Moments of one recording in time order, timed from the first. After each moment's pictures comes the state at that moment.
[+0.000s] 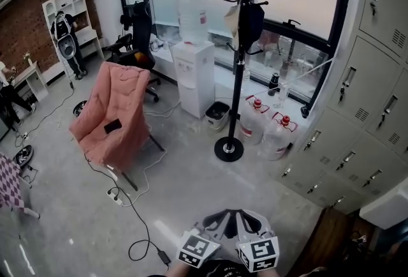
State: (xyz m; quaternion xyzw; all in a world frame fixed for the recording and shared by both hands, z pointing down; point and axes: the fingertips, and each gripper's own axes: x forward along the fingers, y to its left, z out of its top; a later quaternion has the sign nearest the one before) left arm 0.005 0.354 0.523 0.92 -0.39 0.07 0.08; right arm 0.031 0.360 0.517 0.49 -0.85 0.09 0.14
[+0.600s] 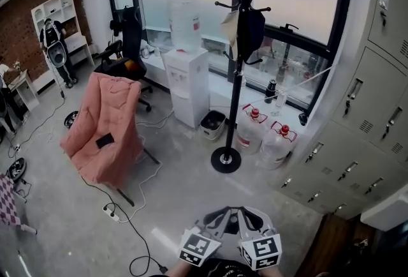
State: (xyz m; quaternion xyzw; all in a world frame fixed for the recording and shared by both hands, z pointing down) left arm -0.013 0.247 0.508 0.92 -0.37 0.06 0.06; right arm 0.016 0.254 0.504 0.51 -0.85 0.07 0.13
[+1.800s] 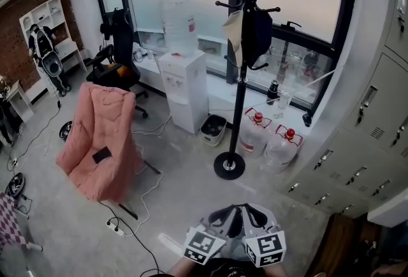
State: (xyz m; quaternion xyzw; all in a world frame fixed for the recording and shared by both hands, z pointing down) left arm -0.030 0.142 0.512 0.94 -0.33 0.07 0.07; right arm -0.005 0.147 0.503 0.54 -0.83 0.08 0.13
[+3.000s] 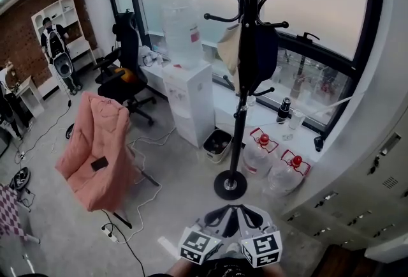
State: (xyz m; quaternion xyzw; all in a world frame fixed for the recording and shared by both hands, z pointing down) left arm 0.039 -0.029 0.501 0.91 -0.40 0.06 0.09; right arm 0.064 -0.023 0.496 0.47 -0.87 0.08 0.12
